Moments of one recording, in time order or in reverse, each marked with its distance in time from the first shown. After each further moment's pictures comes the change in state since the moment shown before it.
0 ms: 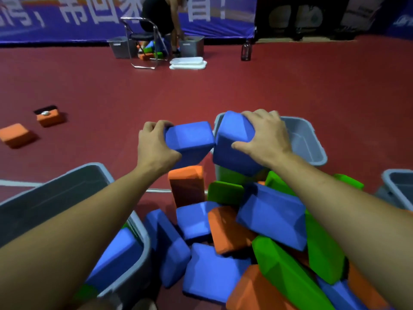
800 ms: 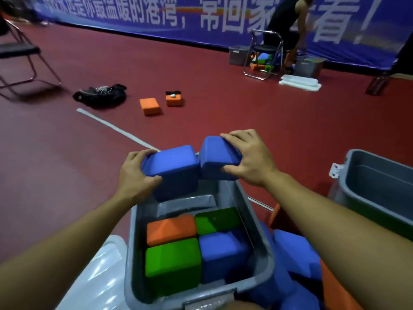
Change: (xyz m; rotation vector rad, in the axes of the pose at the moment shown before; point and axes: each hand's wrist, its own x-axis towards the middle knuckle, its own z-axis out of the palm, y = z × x) left_hand -0.150 -0.318 -0.230 0.009 0.278 -0.424; right_hand 0.029 -0.357 0.156 0.397 -0.161 -0.683
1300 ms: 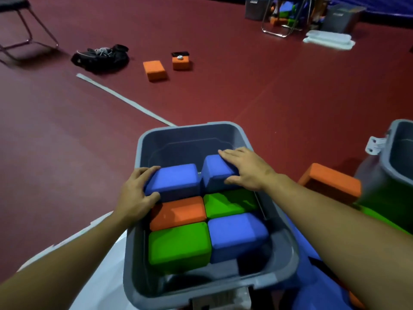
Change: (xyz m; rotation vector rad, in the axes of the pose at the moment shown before) left_hand -0.050 -0.117 0.057 0.147 -0.260 -0.030; right_hand -0.024 0.046 0.136 -0.023 -0.549 -0.017
